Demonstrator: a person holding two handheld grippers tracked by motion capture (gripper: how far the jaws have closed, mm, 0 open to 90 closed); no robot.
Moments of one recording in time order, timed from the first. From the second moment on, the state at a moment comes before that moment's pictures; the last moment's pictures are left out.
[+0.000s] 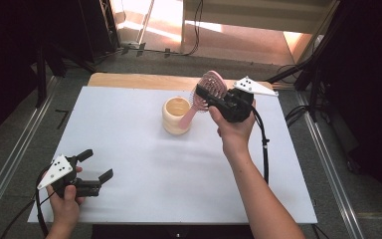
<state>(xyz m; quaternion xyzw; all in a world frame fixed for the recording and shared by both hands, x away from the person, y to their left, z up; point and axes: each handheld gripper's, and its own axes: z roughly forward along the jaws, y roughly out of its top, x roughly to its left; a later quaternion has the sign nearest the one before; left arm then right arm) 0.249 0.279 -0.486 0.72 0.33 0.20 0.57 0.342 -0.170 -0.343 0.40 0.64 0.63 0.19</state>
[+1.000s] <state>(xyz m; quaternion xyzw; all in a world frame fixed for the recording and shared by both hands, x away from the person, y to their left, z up) 0.249 0.279 -0.486 0.72 0.33 0.20 0.58 0.360 -0.169 -0.338 0.40 0.64 0.62 0.20</state>
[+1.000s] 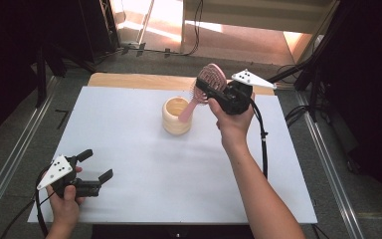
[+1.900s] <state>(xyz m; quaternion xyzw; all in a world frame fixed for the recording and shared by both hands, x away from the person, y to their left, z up) 0.248 0.279 -0.486 0.72 0.33 0.21 0.58 0.380 -0.166 -0.336 0.41 0.64 0.61 0.21</state>
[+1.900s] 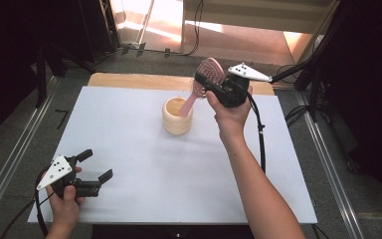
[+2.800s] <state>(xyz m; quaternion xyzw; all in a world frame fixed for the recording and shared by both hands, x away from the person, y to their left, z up) 0.249 0.281 -0.486 0.72 0.33 0.21 0.58 0.403 -0.153 -0.344 0.42 0.64 0.61 0.22</state>
